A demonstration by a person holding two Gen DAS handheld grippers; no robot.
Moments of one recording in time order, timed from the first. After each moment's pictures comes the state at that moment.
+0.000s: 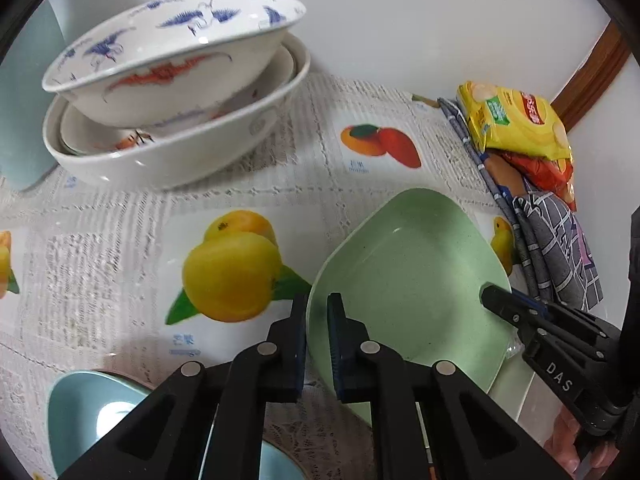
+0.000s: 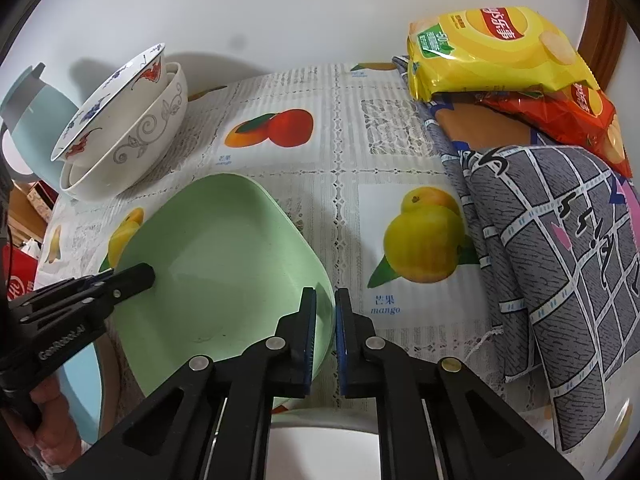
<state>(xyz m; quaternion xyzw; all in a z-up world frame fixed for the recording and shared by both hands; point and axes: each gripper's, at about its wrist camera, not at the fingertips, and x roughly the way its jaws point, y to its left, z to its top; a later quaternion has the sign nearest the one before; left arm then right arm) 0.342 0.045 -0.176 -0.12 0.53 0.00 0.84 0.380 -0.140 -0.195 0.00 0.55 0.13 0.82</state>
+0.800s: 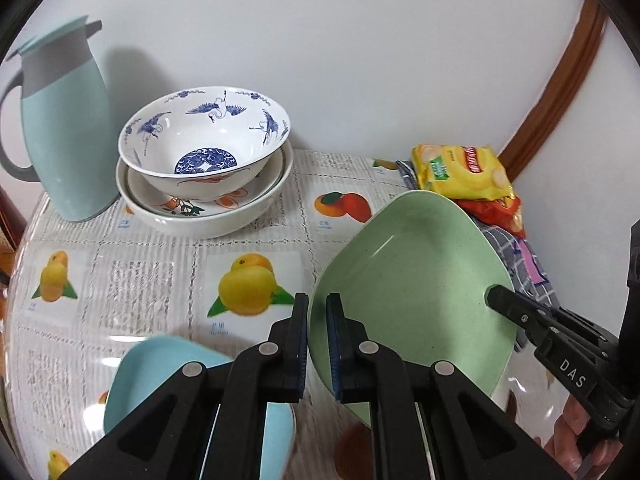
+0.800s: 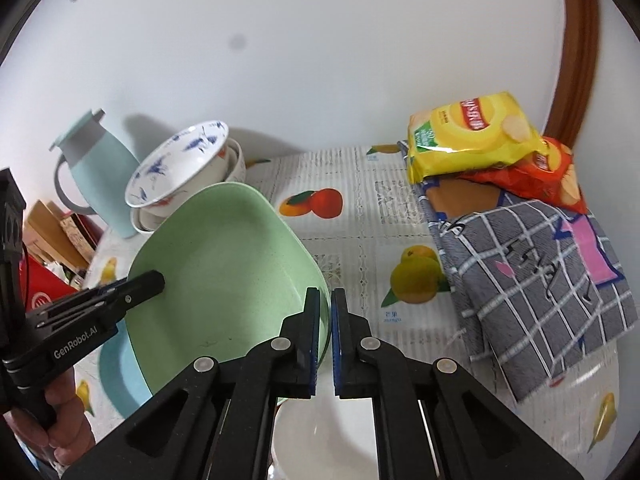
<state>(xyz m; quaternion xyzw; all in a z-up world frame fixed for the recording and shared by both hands) 0.285 0.047 -0.082 -0.13 0.46 -0.02 0.88 0.320 -0.146 -0.090 0.03 0.47 0.15 0.87</state>
